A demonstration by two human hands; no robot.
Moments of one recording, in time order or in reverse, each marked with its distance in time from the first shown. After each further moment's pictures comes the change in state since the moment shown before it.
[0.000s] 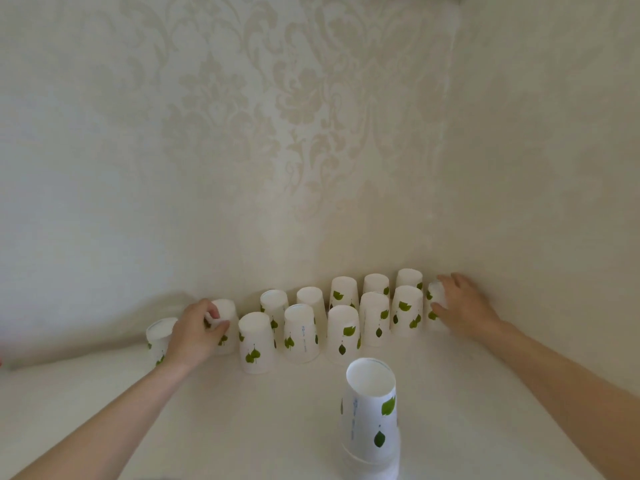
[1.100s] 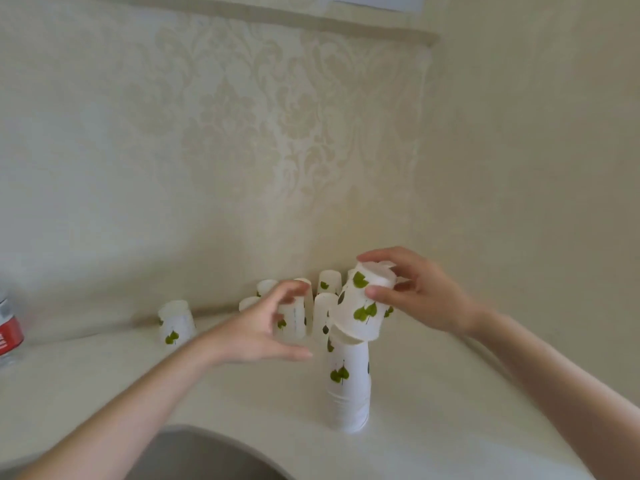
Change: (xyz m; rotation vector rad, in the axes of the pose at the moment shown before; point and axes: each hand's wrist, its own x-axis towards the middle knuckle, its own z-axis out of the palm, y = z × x) left_hand -0.109 0.119 -0.062 -0.349 -0.720 0.416; right_hand -0.163 -0.090 -0.119 0.704 -0.081 -0.607
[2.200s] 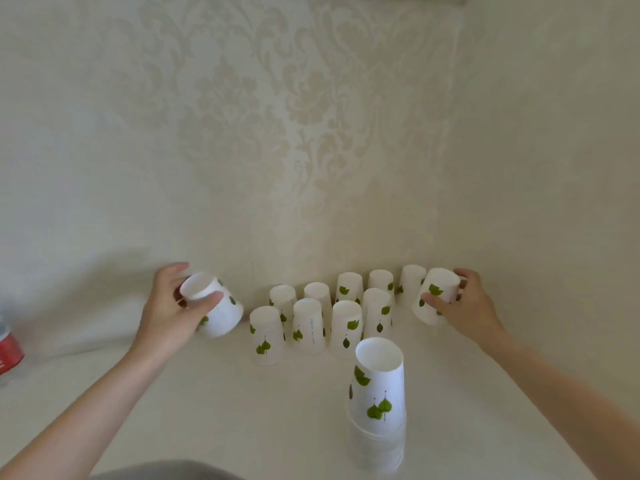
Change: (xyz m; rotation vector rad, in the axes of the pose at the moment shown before) left_hand 0.000 -0.091 -0.077 -0.137 0.872 -0.244; right_hand 0.044 0.160 0.017 0.003 0.491 0.549
